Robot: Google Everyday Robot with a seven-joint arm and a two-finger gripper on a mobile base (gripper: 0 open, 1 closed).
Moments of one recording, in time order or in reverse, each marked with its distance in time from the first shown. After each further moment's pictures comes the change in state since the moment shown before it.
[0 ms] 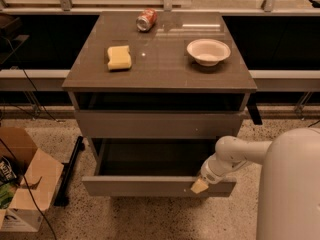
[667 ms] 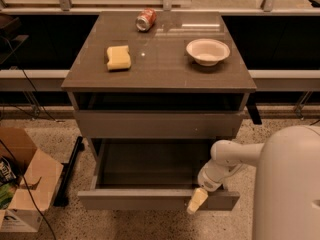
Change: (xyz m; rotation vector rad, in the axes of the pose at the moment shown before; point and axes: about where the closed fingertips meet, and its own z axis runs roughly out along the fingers) arm 0.015 0.038 0.011 -0.097 0.062 -0.037
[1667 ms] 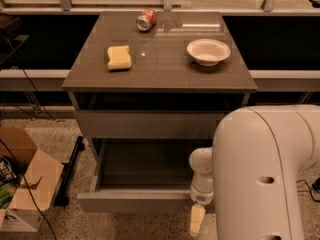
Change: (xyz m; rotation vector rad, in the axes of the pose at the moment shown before) arm 0.044 0.067 0.028 -0.139 0.338 -0.145
